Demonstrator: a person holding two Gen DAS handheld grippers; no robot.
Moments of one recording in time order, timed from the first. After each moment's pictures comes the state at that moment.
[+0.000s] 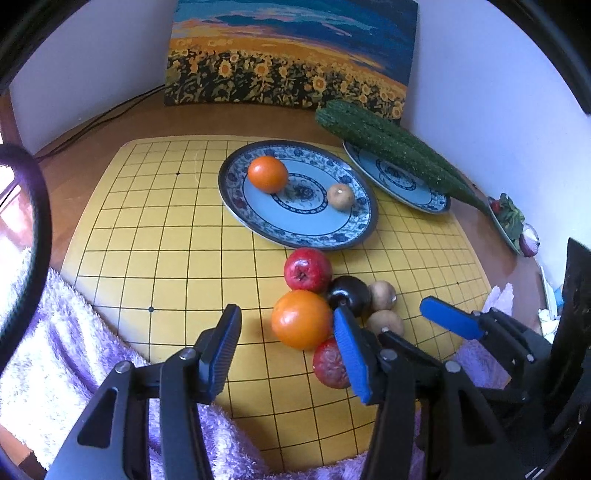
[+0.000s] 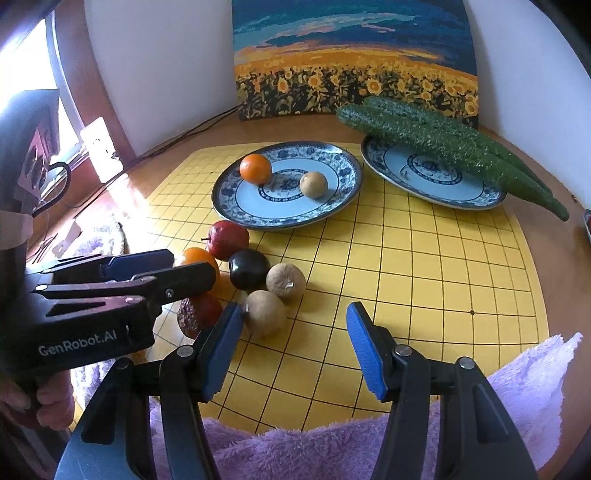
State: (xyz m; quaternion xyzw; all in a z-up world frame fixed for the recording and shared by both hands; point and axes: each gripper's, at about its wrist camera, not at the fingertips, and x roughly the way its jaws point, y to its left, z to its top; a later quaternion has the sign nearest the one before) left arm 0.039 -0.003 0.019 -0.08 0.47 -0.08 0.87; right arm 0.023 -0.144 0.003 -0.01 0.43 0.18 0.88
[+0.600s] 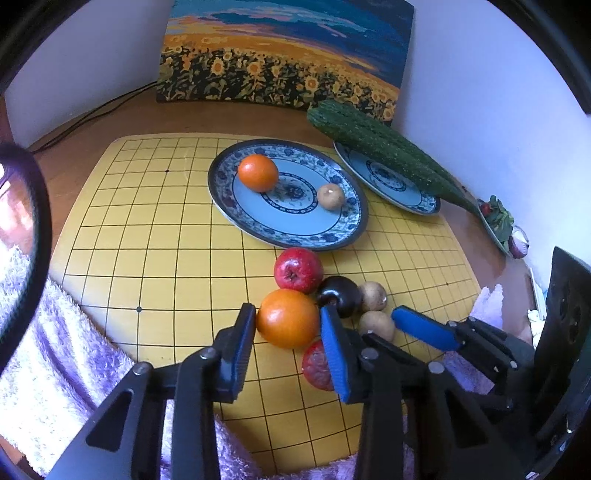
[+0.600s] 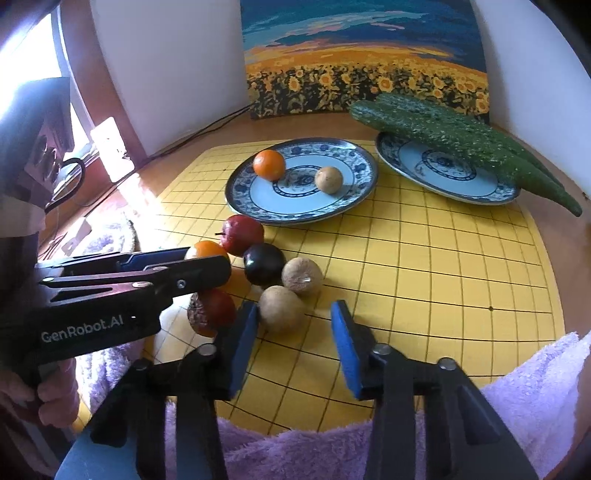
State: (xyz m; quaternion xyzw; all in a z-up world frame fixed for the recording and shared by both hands) left arm 0.039 -0.002 0.020 -0.09 0.47 -0.10 0.87; right arm 0.021 -0.139 -0.001 0.00 0.43 0.20 0.88
